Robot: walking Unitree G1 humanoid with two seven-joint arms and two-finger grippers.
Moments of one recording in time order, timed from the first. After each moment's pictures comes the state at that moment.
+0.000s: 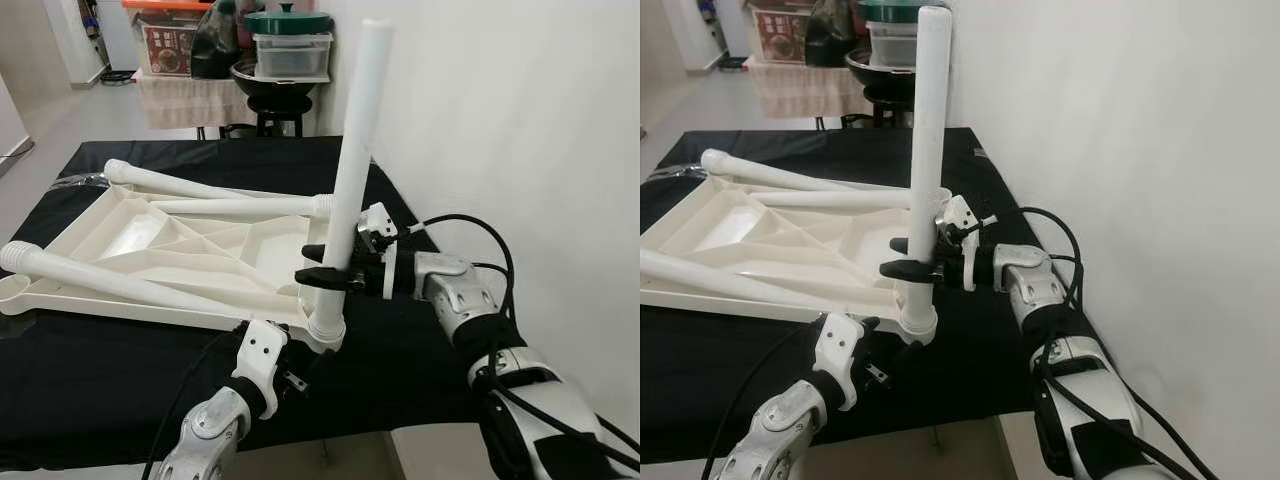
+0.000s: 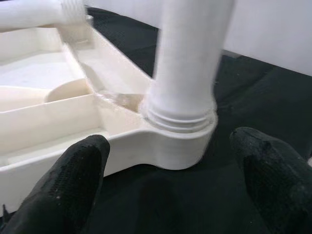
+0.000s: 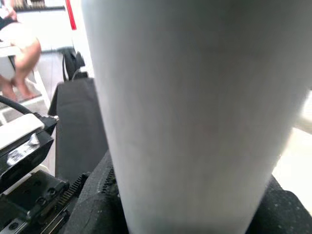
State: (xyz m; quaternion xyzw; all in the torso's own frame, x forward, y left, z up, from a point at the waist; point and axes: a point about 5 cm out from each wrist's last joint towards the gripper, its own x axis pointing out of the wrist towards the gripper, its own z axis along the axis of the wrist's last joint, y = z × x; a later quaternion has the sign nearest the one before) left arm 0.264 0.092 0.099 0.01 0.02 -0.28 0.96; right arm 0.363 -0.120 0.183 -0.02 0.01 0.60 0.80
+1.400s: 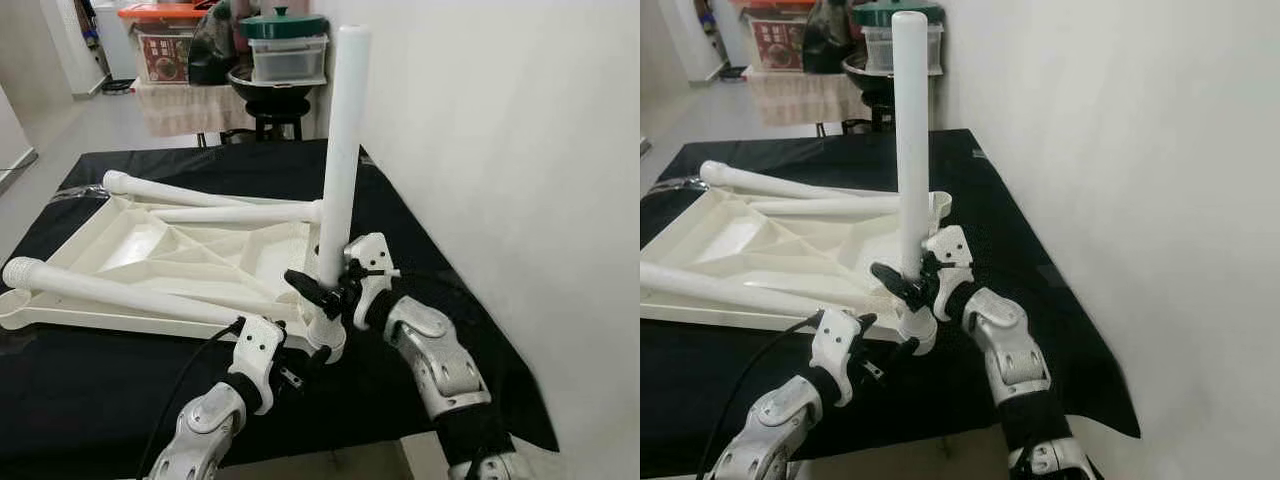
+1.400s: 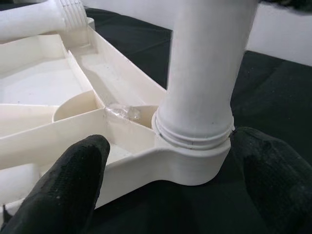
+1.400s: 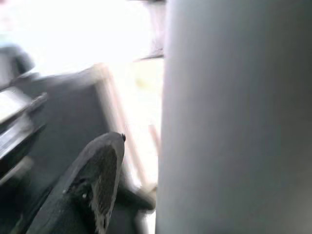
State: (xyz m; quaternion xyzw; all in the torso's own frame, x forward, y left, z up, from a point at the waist) left arm 0.270 0.099 0.100 0.02 0.02 -0.28 0.96; right arm 0.336 -0.093 0.171 -0.06 0.00 0.54 0.84
